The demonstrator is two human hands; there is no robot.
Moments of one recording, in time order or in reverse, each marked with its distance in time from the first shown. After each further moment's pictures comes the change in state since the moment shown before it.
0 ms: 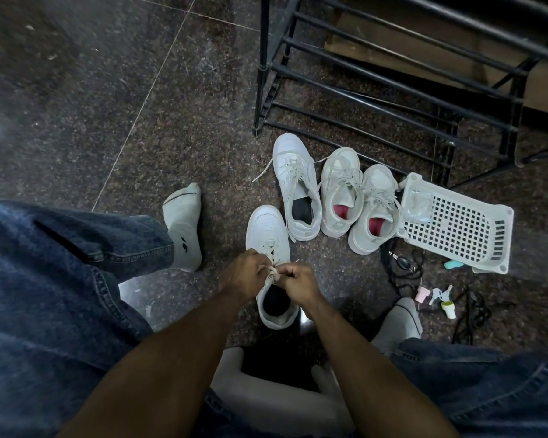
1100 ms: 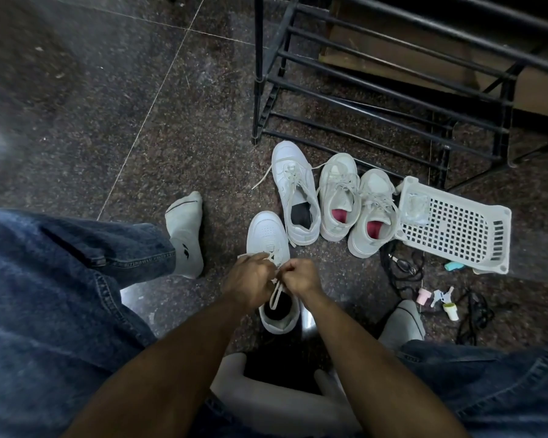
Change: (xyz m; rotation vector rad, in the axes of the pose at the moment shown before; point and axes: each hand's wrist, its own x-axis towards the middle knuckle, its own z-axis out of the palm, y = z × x) left_hand -0.006 0.012 -0.009 0.430 -0.071 0.311; right_hand 0.016 -0.015 -0.004 -0.147 0.094 0.173
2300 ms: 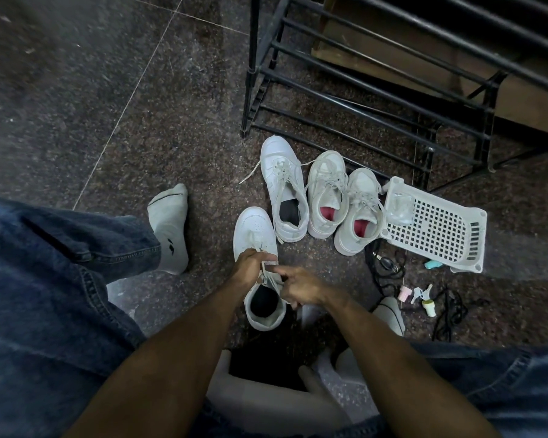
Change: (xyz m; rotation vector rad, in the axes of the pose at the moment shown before) left_hand 0.041 0.012 0.022 -1.487 0.033 -0.724; right_hand -0.041 -0.023 -0.056 -0.268 -0.479 -0.064
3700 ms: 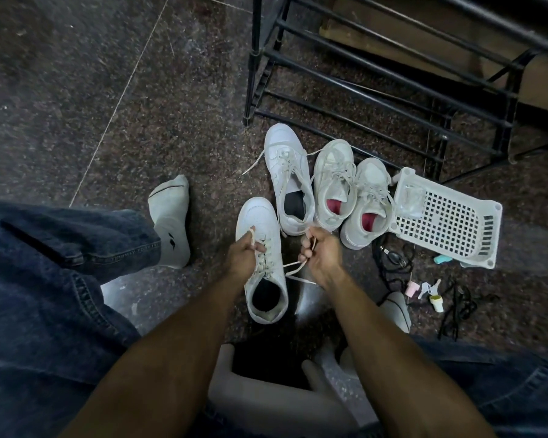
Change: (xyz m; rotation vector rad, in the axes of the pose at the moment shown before) left_hand -0.001 0.003 -0.014 0.039 0.169 0.181; right_hand 0.038 0.002 -0.018 1.231 0.439 -0.028
